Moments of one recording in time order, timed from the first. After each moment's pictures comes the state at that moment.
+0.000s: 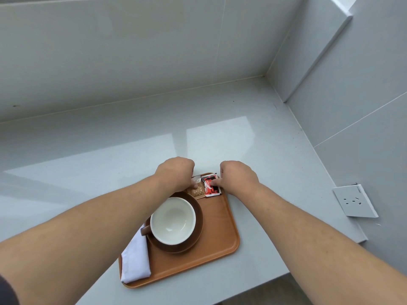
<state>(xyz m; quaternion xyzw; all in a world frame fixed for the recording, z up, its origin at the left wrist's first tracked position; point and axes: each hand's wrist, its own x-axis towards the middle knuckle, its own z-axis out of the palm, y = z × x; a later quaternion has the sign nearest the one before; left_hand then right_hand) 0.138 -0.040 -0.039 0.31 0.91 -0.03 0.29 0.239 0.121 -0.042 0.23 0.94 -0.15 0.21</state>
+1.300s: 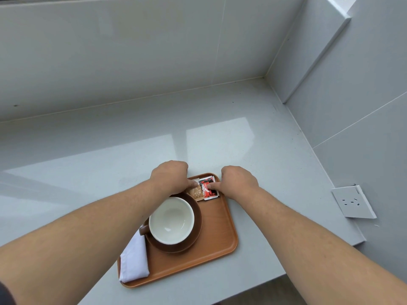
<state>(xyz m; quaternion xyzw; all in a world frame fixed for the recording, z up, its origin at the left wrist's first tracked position) 0.139 -0.053 -0.058 0.27 0.92 0.01 0.27 0.247 0.119 -0.046 0.25 0.93 -0.15 0.24</state>
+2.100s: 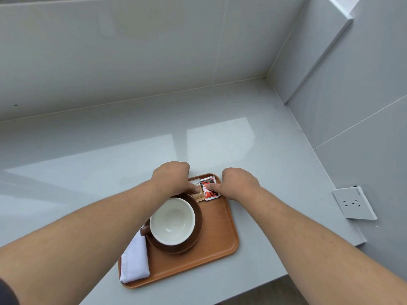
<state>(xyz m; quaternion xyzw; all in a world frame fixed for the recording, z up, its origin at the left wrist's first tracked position) 0.139 -0.051 -0.055 0.28 0.92 -0.01 0.29 0.248 0.122 -0.051 0.24 0.93 -0.14 0.25</state>
